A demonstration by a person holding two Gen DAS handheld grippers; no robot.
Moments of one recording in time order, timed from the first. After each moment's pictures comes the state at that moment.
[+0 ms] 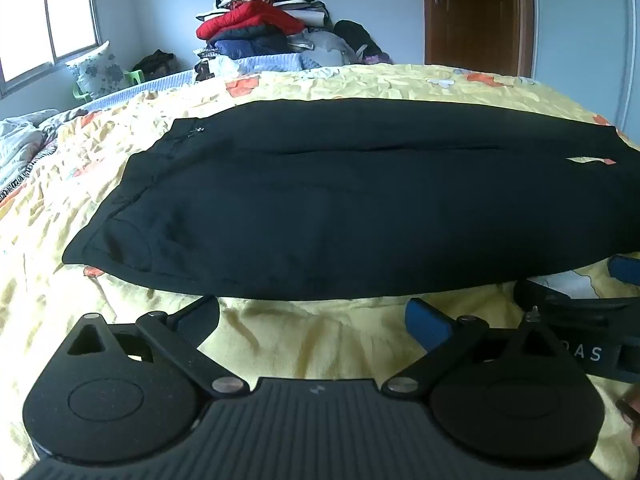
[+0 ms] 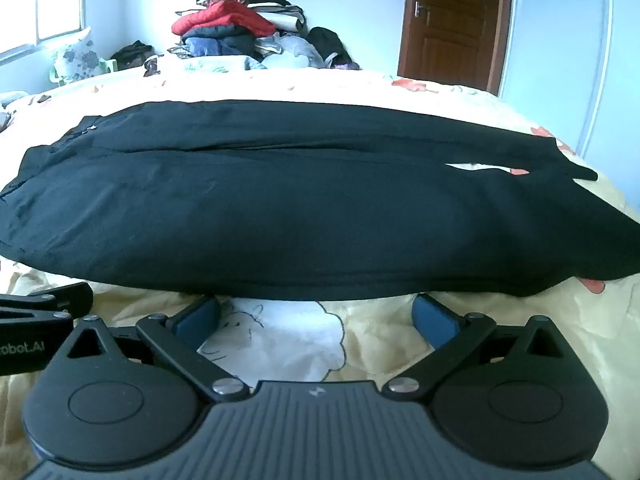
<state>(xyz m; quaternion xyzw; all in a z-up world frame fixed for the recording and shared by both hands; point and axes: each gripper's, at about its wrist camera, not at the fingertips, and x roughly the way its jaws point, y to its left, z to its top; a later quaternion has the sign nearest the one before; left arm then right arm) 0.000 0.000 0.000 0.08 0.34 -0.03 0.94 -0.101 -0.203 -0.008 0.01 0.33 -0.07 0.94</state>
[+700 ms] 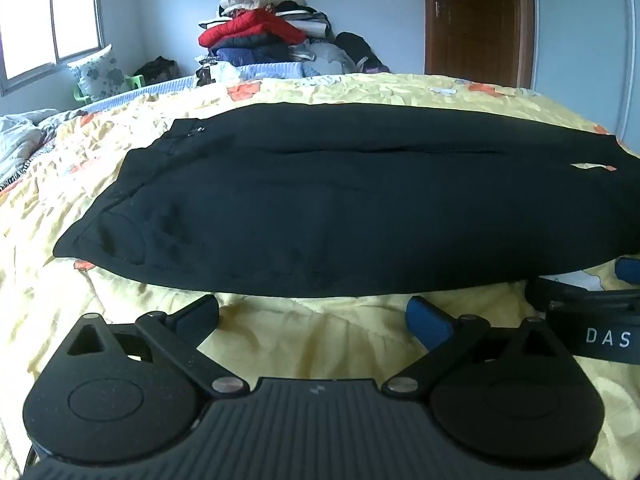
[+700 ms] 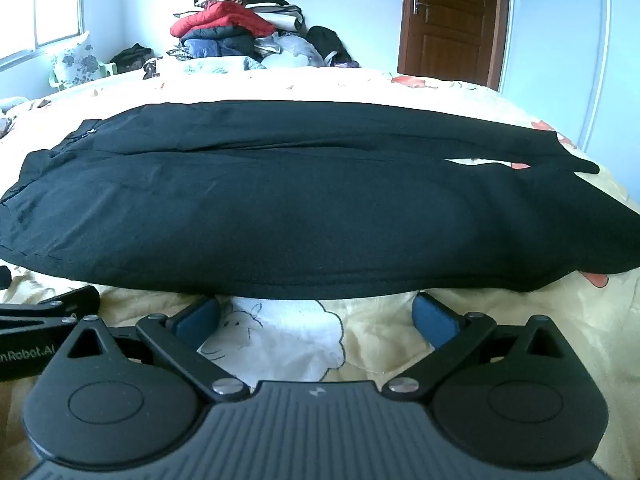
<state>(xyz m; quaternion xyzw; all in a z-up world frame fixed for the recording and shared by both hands) 0.001 0.005 -0.013 0.06 0.32 -0.03 0.95 -0.099 -0.207 -0.010 0.02 0.33 -0.06 0.94</state>
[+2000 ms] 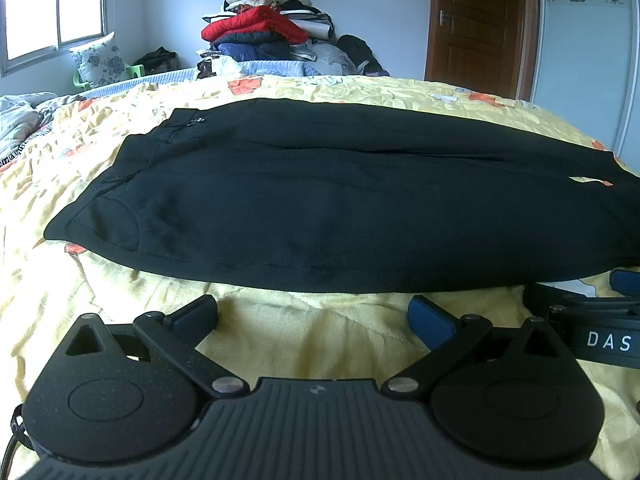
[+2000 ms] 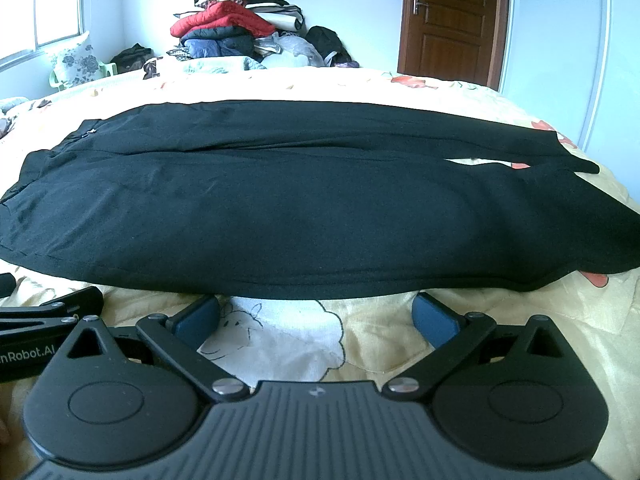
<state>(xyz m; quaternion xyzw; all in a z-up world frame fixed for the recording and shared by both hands) 0.004 0.014 -0.019 0.03 0.32 -0.04 0.95 -0.099 -0.208 -0.010 0.02 0.33 -0.06 0.94</state>
